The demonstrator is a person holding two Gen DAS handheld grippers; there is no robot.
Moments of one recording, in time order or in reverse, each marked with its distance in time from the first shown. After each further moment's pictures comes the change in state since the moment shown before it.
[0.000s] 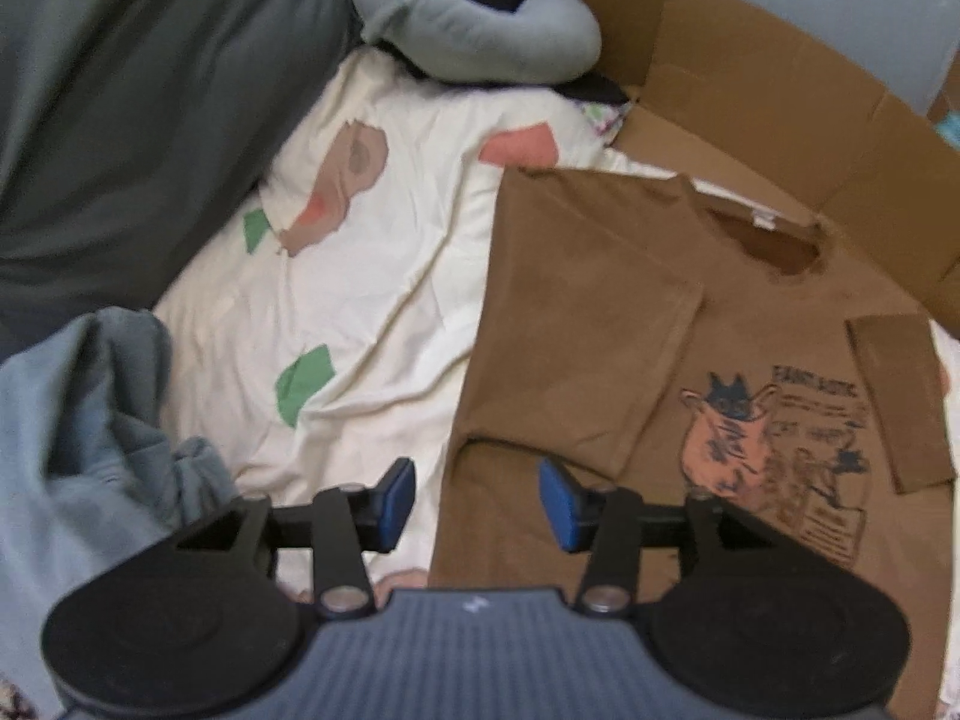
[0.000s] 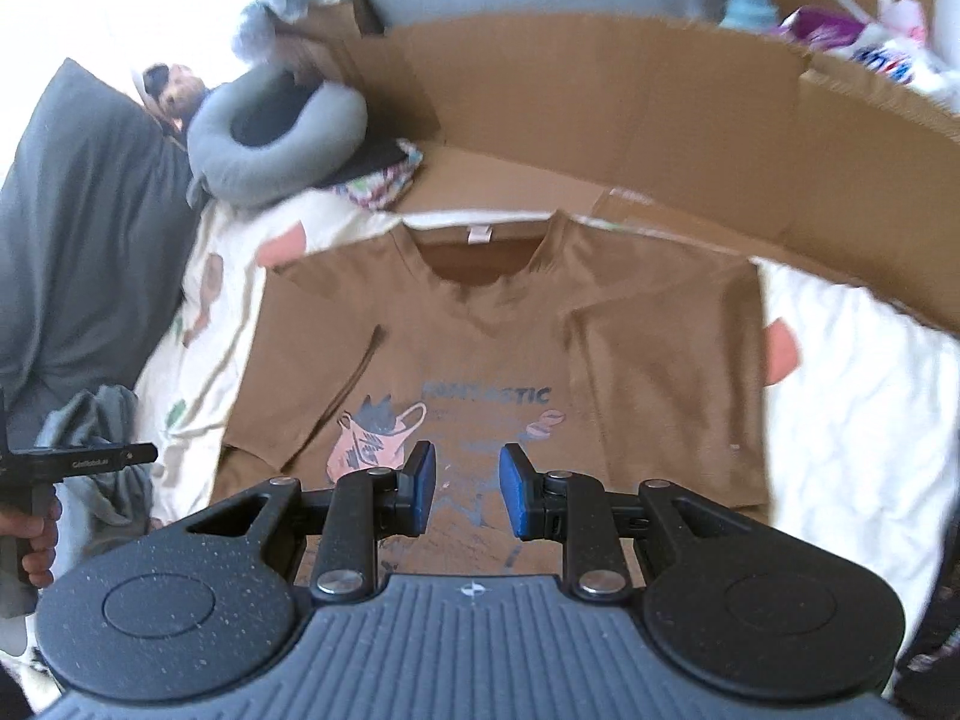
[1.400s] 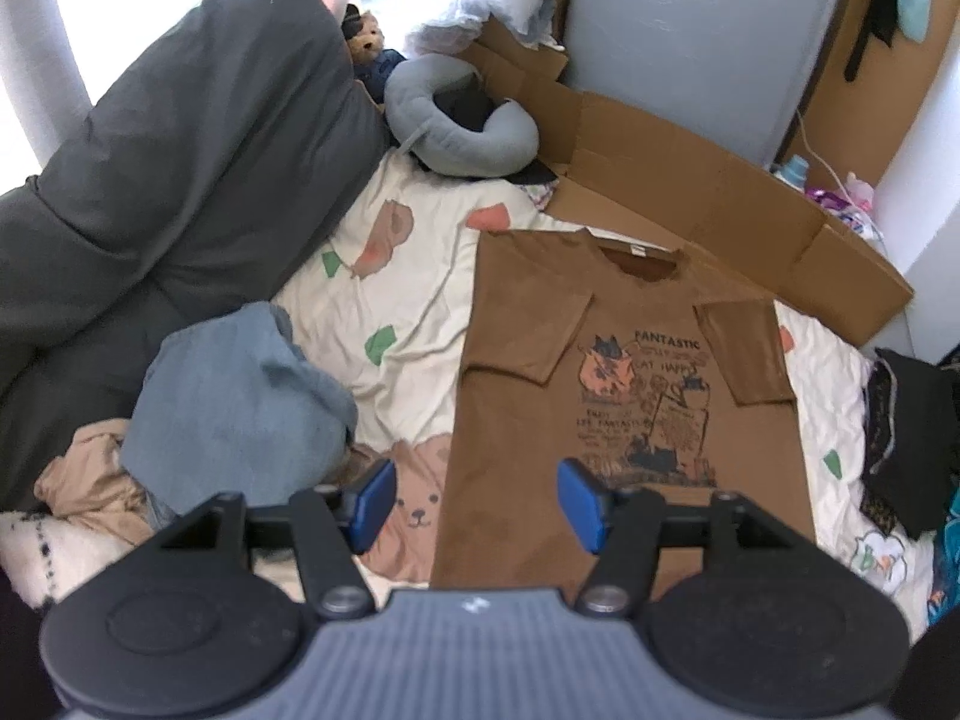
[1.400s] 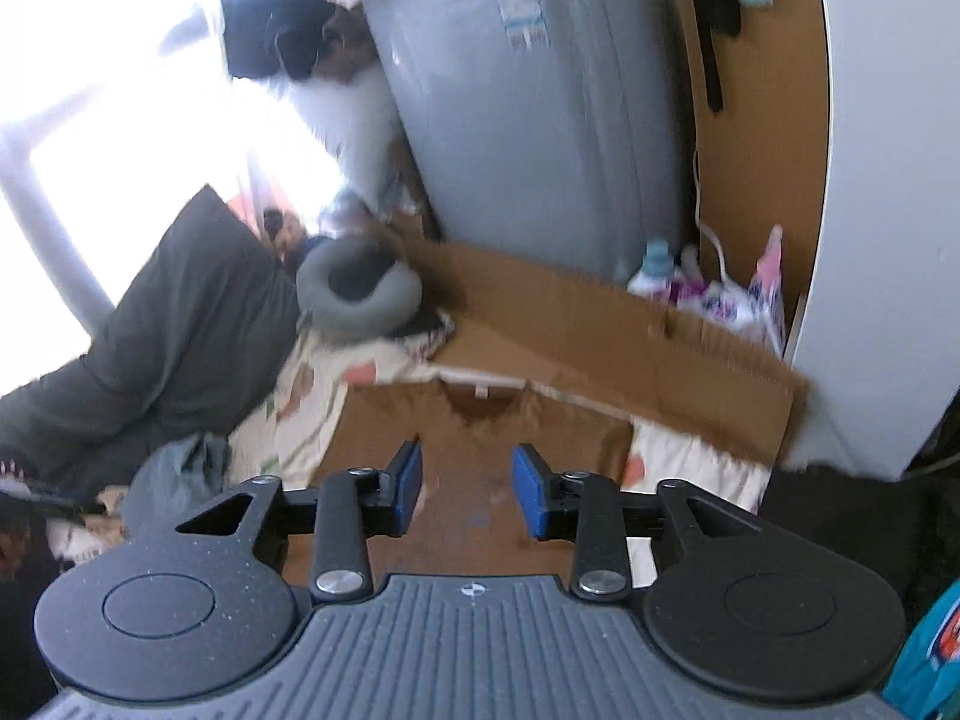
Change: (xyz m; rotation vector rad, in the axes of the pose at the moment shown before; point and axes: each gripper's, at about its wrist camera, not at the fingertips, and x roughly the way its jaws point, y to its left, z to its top) left arm -0.275 0.047 -0.097 0.026 -0.095 -0.083; right arm -0.345 -0.007 -0.007 -0.150 -0.216 0.027
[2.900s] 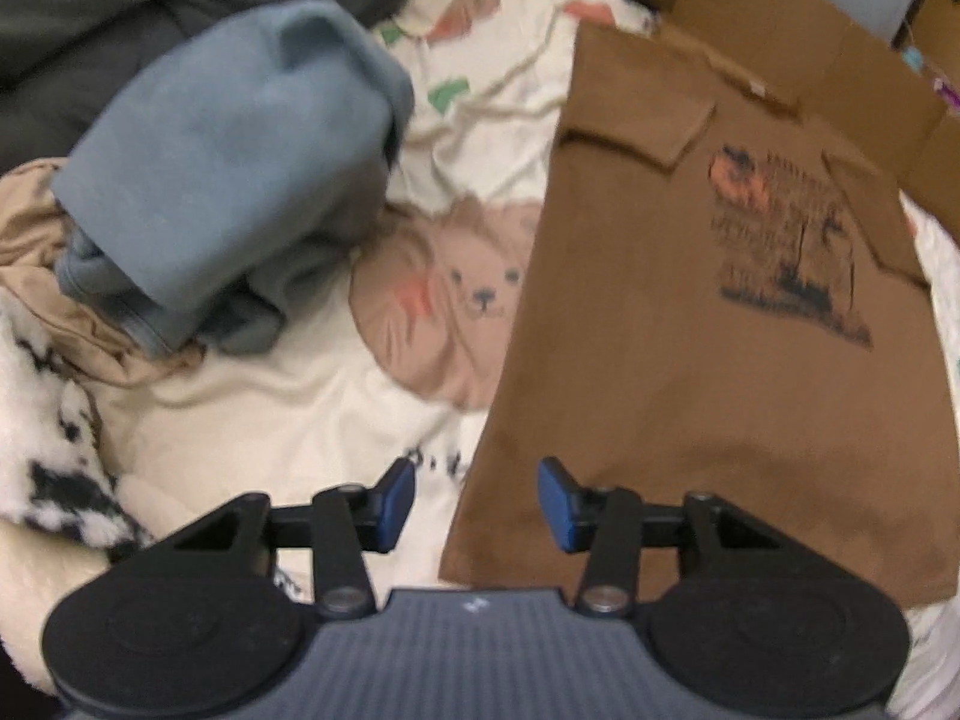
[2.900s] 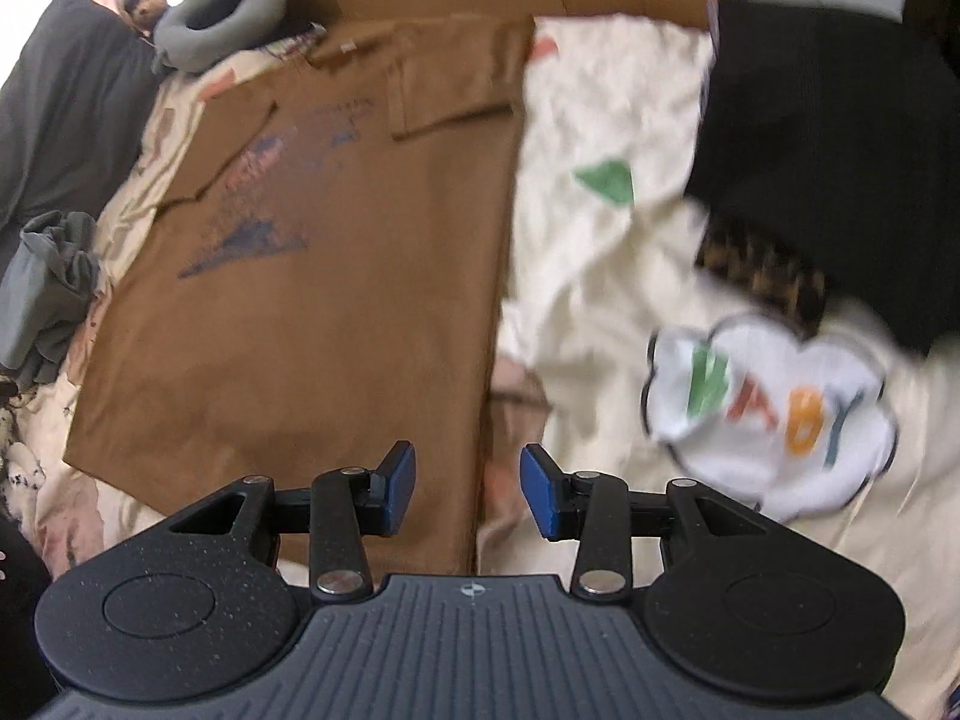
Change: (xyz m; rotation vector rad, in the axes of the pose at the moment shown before) left arm 0.182 0.047 -0.172 -0.107 0.166 0.078; right arm 0.154 -0.070 -0.349 0.198 0.318 -0.109
